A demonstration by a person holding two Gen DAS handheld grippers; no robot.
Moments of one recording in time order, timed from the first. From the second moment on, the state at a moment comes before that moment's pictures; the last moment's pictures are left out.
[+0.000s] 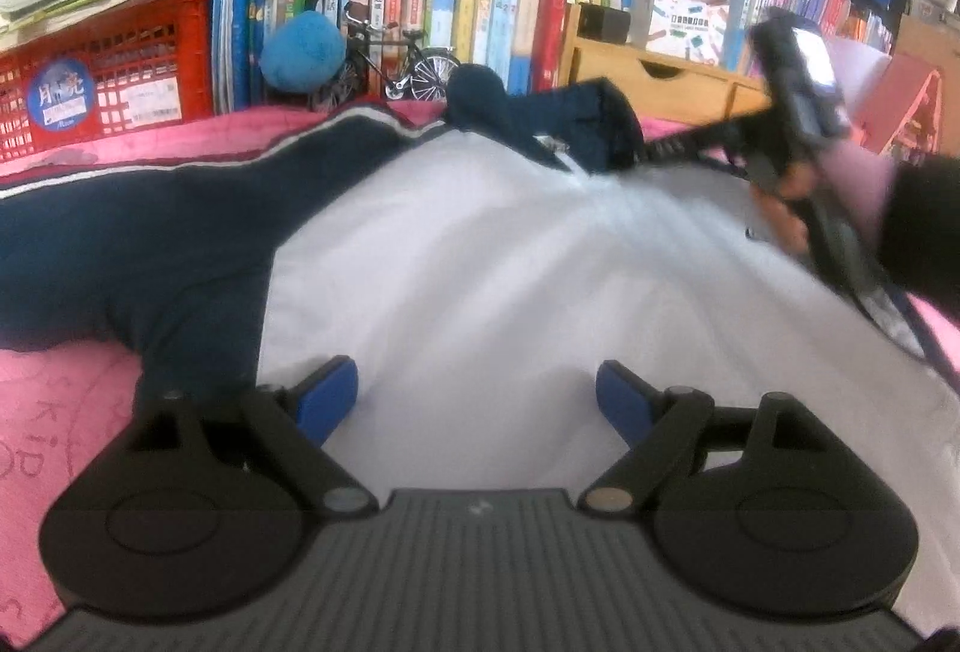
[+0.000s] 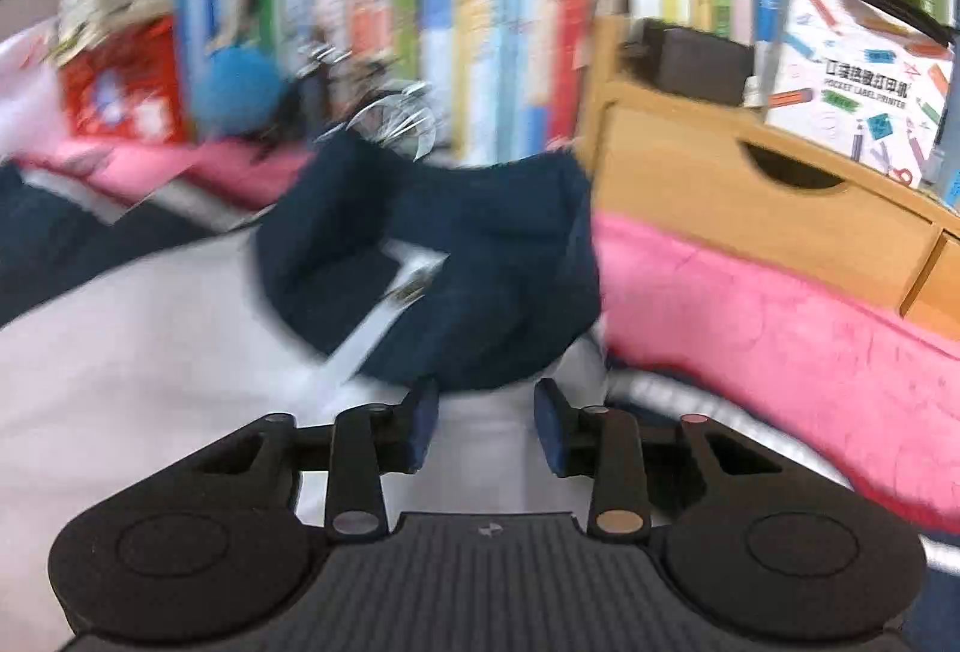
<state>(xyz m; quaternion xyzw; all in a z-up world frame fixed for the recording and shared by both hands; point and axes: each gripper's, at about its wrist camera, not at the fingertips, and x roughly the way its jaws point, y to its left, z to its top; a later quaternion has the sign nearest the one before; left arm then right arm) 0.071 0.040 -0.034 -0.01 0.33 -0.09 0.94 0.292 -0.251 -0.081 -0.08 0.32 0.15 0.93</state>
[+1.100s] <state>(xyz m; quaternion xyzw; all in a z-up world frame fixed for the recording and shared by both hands) 0.148 0.338 -0.040 -0.06 0.32 0.21 0.92 0.144 -0.134 -0.076 -0.11 0.31 0.30 0.89</state>
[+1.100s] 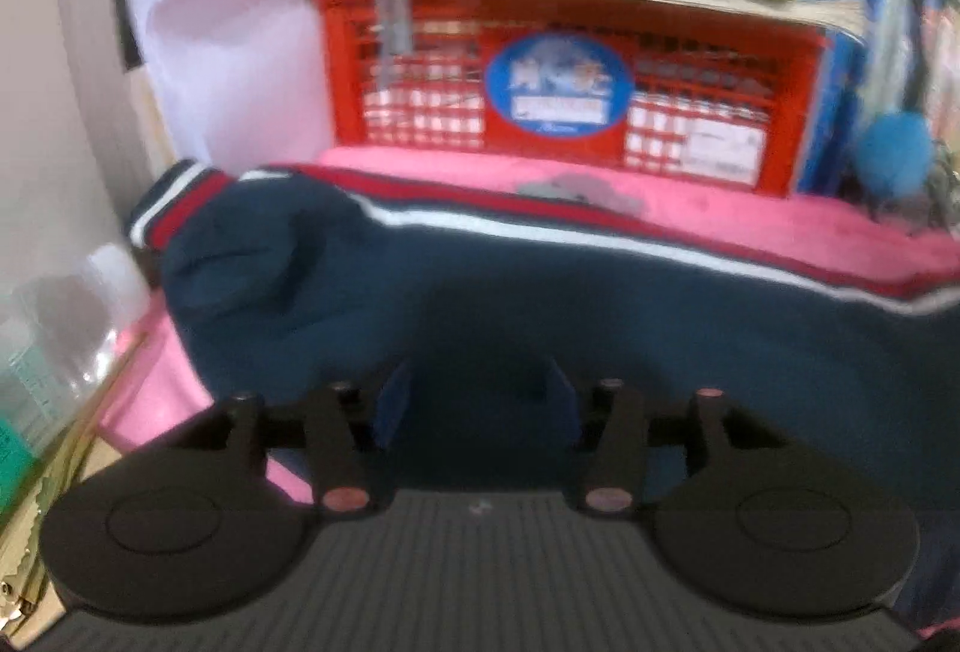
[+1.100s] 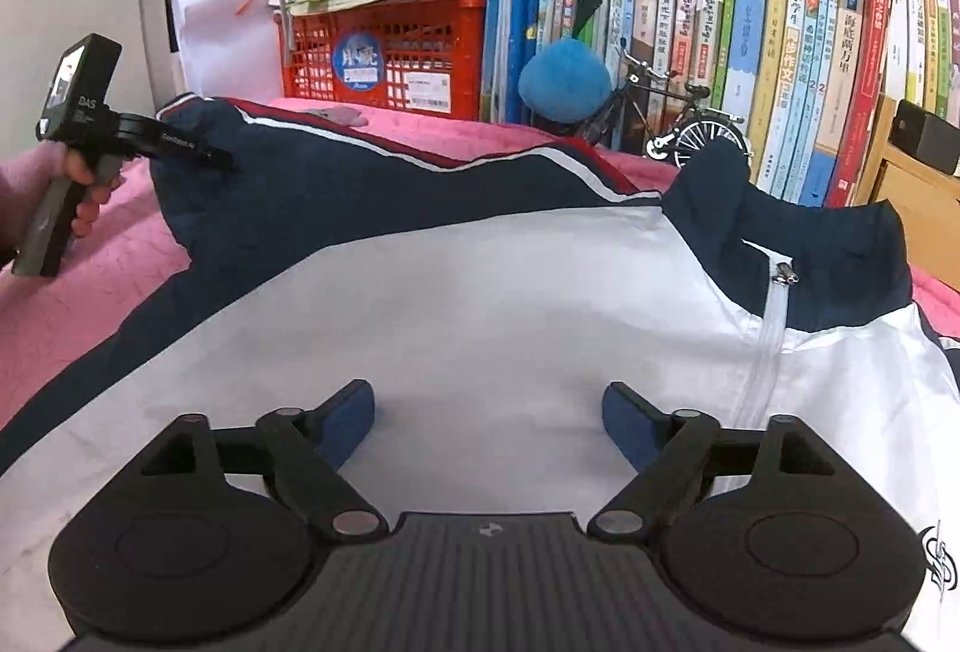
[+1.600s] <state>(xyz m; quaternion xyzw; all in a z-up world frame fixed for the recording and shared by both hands) 0.162 0.306 -0.014 0.00 0.32 0.26 0.91 0.162 -0.485 -0.068 -0.01 0.34 -0.28 0.90</state>
